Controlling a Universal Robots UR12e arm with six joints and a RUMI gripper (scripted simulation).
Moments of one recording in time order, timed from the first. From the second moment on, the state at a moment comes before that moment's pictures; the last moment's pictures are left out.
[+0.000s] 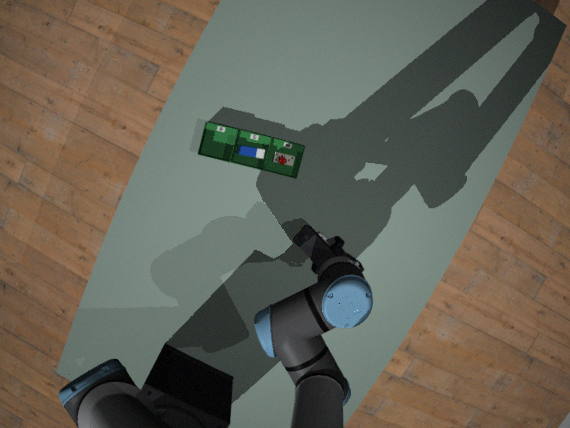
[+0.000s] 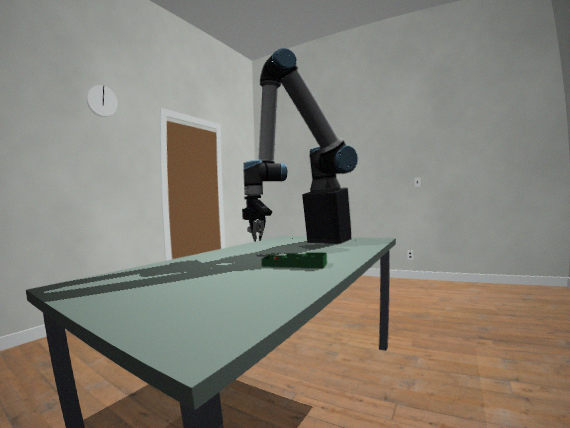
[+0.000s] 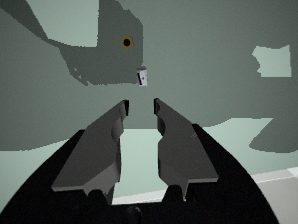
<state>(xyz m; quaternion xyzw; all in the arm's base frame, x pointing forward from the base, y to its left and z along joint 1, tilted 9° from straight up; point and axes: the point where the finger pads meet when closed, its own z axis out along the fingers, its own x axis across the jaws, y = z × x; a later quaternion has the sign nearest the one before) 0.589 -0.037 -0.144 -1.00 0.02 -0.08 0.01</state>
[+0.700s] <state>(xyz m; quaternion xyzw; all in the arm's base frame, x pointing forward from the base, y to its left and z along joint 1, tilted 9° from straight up) 0.591 -0.032 -0.153 -1.00 0.02 -0.08 0.01</state>
